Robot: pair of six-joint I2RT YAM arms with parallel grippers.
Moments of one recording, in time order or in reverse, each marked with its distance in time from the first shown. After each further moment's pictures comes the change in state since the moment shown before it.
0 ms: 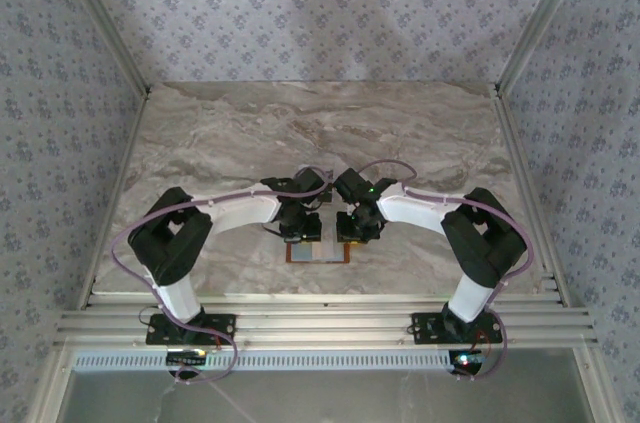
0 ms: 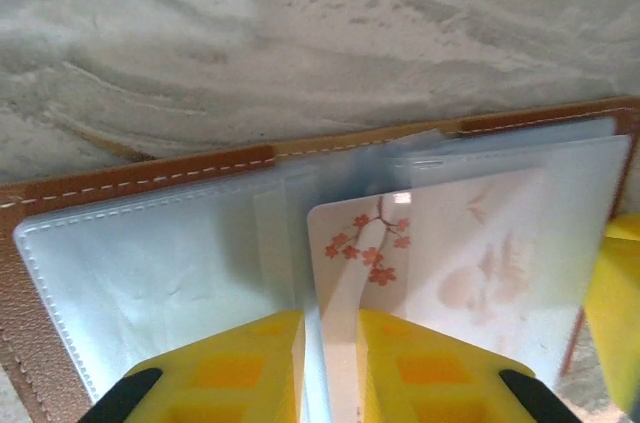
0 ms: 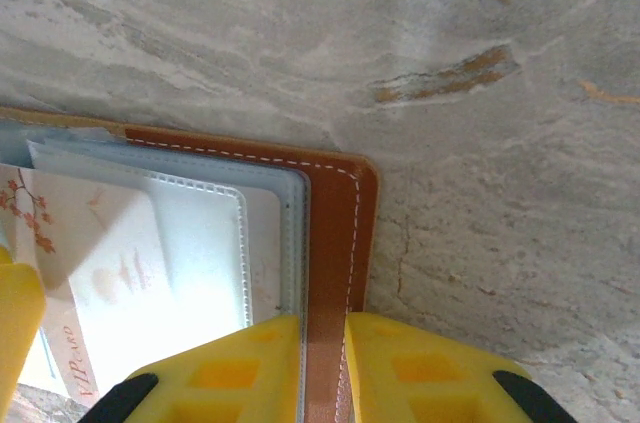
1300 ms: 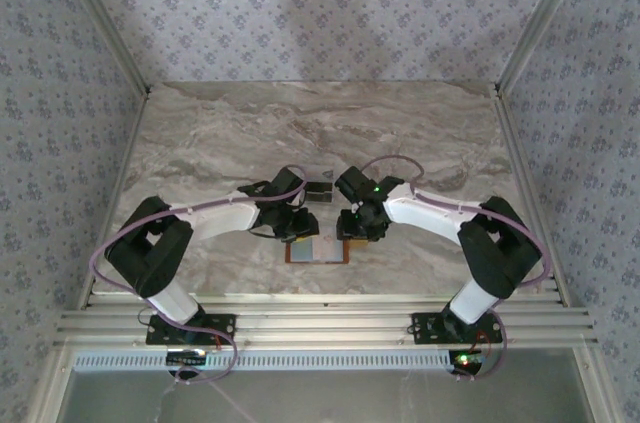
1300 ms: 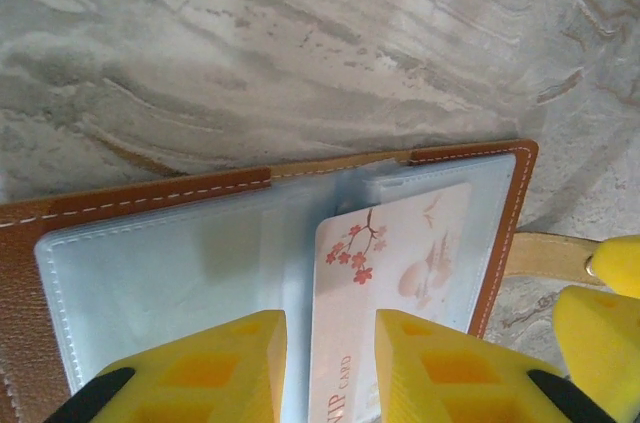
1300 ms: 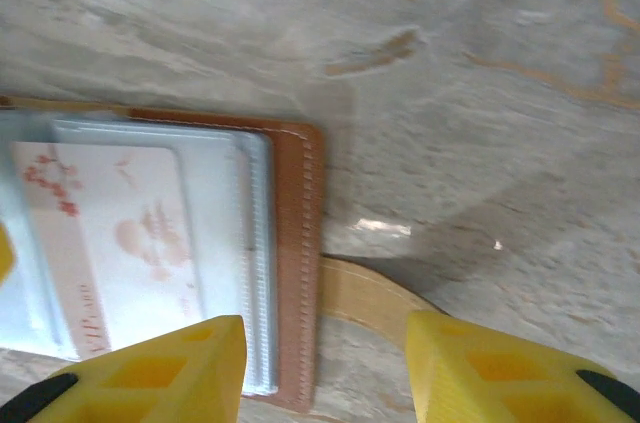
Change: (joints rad) left arm 0.085 -0.117 -0.186 0.251 0.138 -0.095; right arm 0.015 -0.086 0.014 -0.080 0.061 0.026
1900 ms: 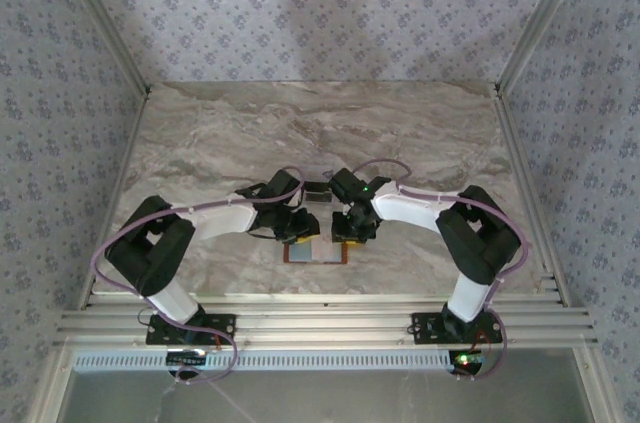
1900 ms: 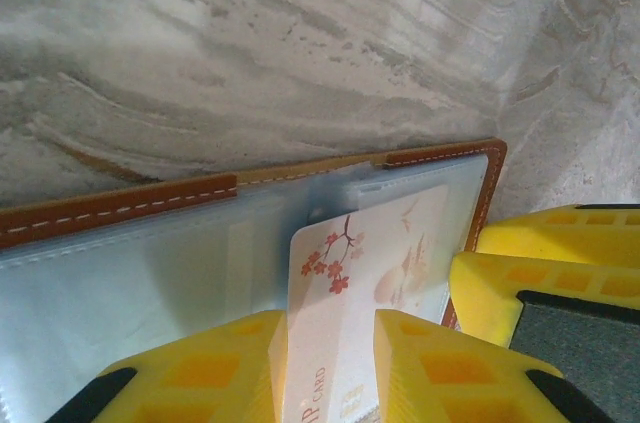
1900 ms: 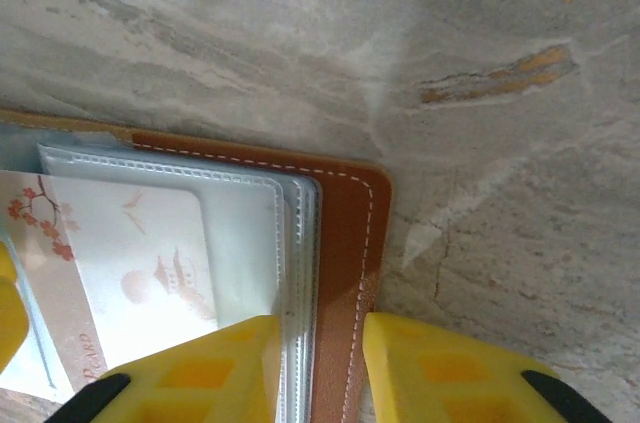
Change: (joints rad) left arm 0.023 0.007 -0.049 0.089 0.074 -0.029; right arm 0.009 0.119 0.030 0.054 -0.059 -0.010
